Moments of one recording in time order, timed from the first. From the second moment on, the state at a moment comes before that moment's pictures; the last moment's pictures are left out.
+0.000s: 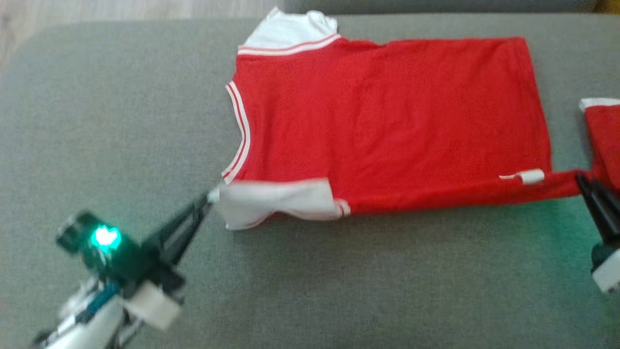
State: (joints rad) left arm -0.19 0.57 -0.57 0.08 -0.23 -0.11 -0.23; right arm -0.08 -0.76 0.35 0.22 0.72 0.13 -0.15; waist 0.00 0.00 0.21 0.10
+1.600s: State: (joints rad) left arm -0.35 0.16 -0.46 0.59 -0.47 -0.05 -0.26; right arm -0.30 -0.46 0.10 0.40 0.37 0.13 -0.19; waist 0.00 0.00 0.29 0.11
